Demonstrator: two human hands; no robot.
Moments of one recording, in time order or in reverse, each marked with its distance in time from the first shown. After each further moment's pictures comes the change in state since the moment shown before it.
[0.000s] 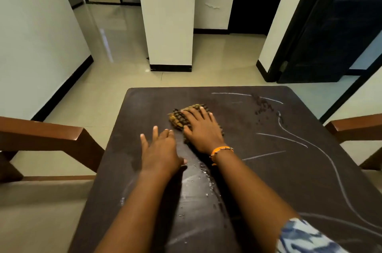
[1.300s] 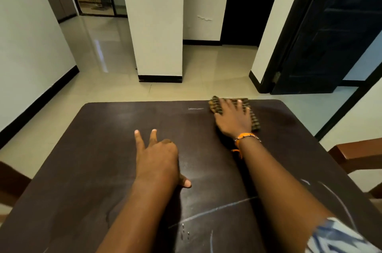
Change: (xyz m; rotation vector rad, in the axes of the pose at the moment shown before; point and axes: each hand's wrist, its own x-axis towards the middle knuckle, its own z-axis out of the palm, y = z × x) left_hand 0.080 0.075 0.011 0.280 -0.013 0.085; right_hand 0.078 0.157 -0.036 -0.040 0.040 0.388
